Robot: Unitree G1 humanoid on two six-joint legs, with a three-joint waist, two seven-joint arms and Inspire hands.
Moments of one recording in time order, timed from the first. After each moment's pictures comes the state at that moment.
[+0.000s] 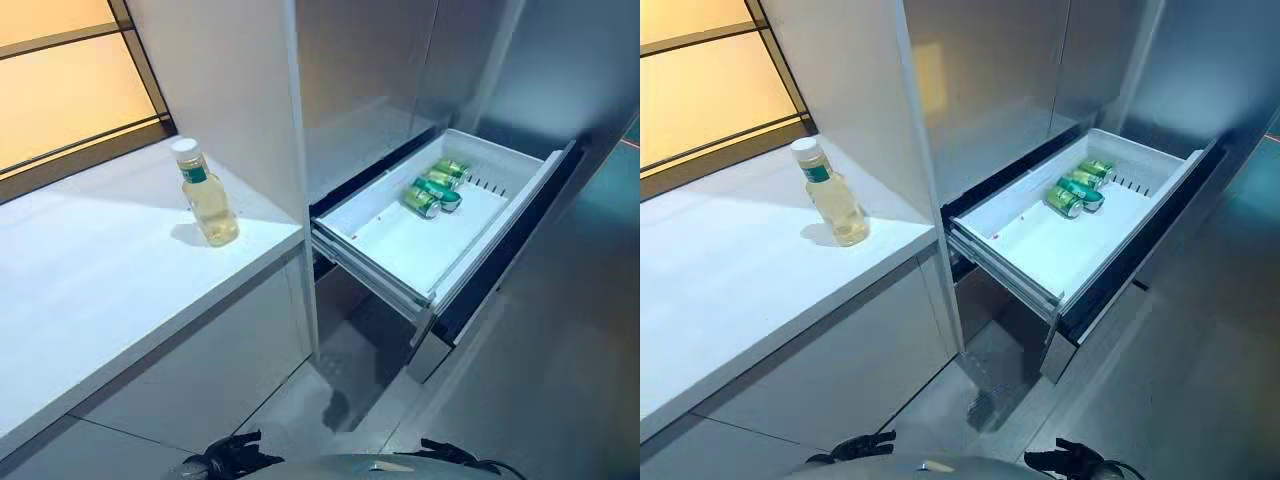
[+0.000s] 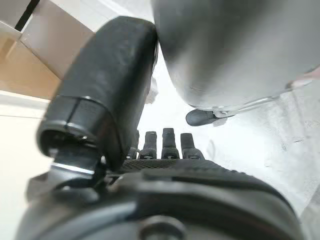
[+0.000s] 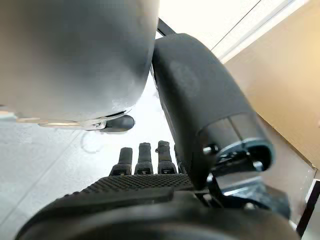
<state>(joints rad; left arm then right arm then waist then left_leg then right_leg) 0.02 0.26 -0.21 1.16 -0.19 0.05 -0.24 0.01 -0.23 0.13 1.22 0.29 0.07 0.10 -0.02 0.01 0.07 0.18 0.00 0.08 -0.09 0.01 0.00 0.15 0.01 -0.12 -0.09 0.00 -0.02</state>
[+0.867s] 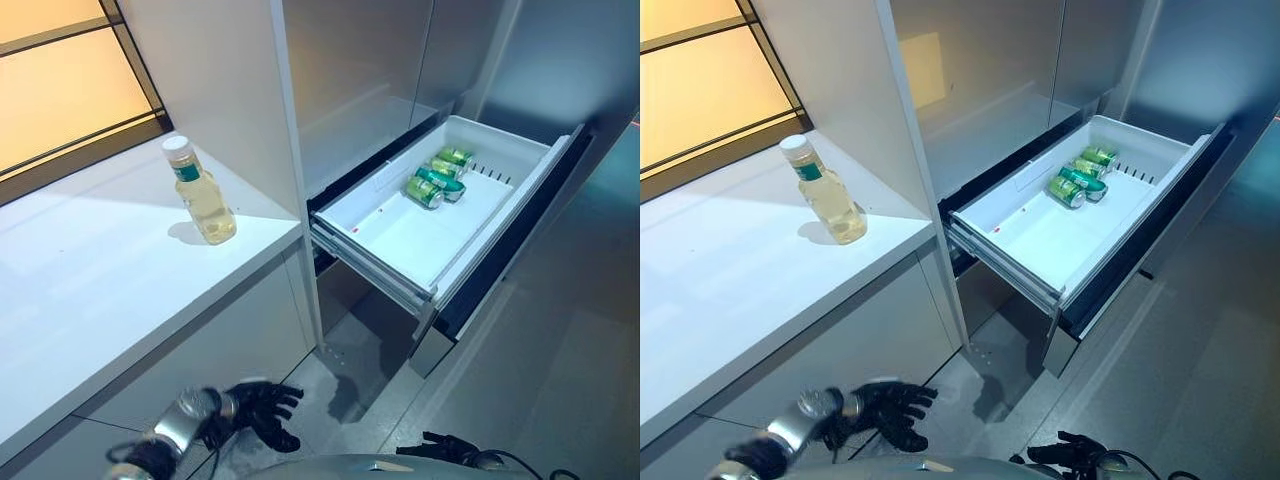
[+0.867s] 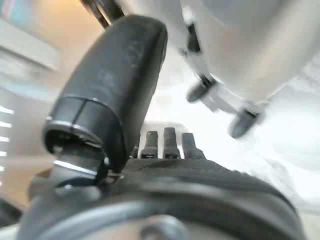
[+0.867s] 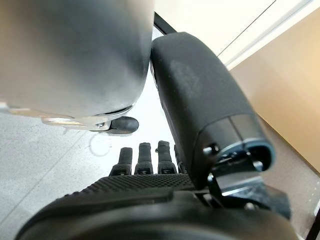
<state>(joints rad) -0.08 0.53 -0.38 0.46 -0.09 0.25 -0.82 -0.01 -0.28 0.17 1.19 0.29 0.11 0.12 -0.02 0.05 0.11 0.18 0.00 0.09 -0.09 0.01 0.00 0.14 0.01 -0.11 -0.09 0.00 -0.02</state>
